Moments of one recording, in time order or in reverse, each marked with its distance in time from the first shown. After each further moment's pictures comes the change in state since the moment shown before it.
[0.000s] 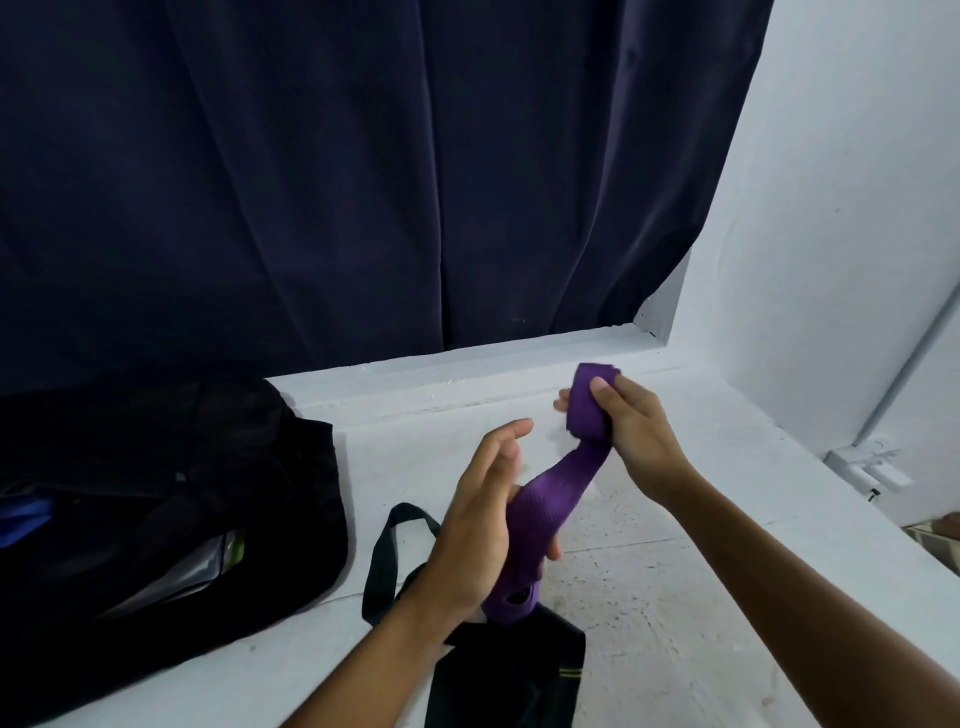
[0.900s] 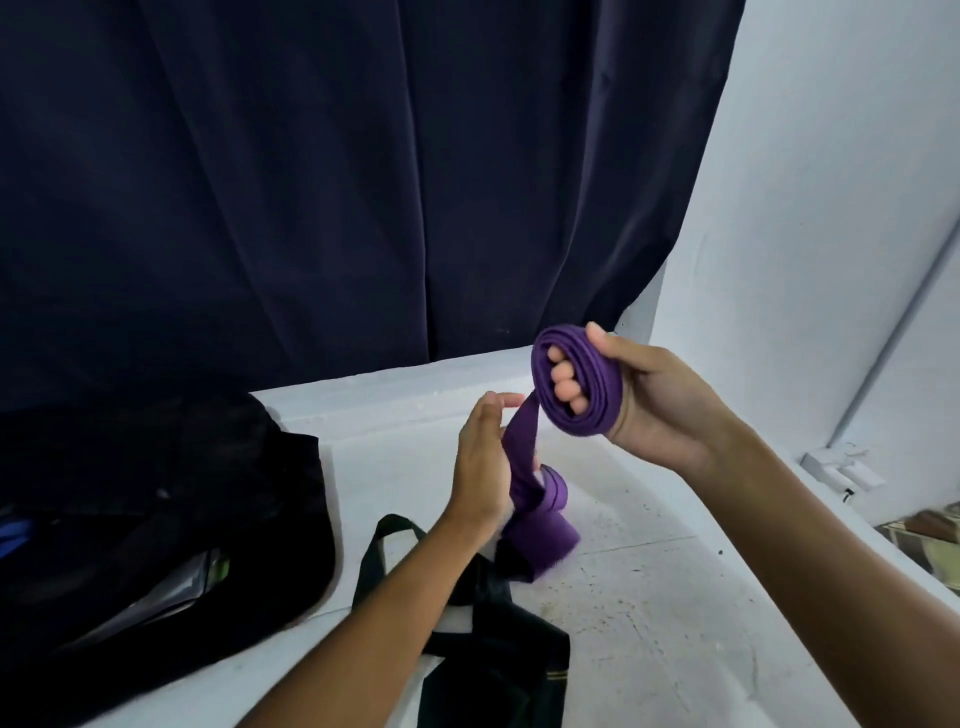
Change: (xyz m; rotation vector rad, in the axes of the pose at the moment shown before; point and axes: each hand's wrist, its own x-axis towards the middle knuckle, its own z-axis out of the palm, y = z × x) left_hand 0.074 -0.019 0.006 -0.016 0.263 0.118; right_hand -0.039 -0.099 -0.001 0.536 -0.477 0.261
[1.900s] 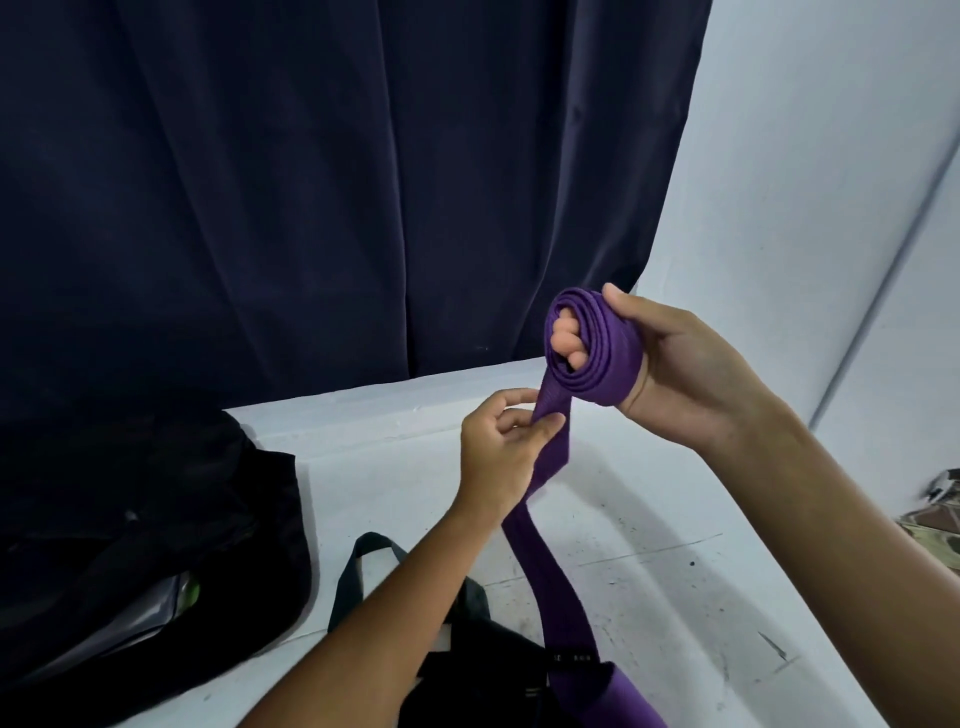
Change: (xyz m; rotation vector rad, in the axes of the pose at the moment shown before) left_hand 0.007 0.021 0.031 -0.030 0.025 0.030; right_hand -0.023 -0.040 0.024 -0.016 0.093 -0.145
